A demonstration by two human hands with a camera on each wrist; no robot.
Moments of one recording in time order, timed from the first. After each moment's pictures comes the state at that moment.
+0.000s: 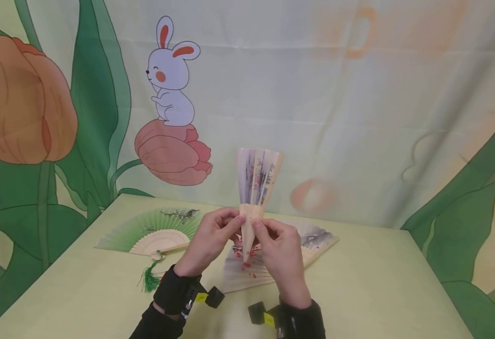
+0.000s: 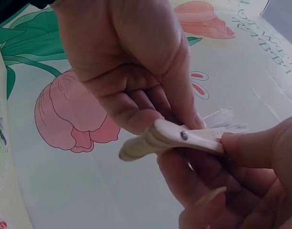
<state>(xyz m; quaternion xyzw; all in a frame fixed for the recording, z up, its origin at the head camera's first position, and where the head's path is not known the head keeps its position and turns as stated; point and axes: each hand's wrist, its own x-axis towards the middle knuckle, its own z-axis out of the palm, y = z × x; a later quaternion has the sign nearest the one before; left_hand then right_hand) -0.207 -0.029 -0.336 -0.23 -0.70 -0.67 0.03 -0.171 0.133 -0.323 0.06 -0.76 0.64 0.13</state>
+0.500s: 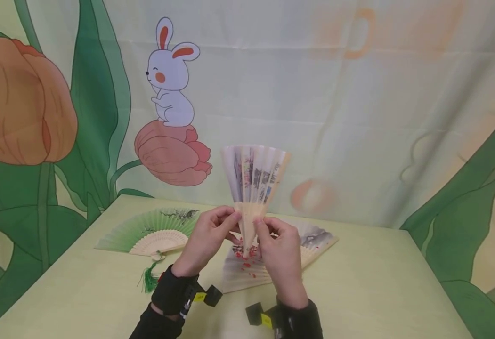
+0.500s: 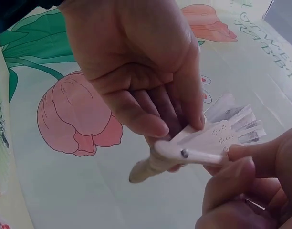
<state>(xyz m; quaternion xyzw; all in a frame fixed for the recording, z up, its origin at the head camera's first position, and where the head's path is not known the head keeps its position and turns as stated) -0.207 -0.032 -0.334 -0.20 -0.71 -0.68 0.05 -0.170 0.128 -0.322 0.04 -0.73 0.66 0.15</state>
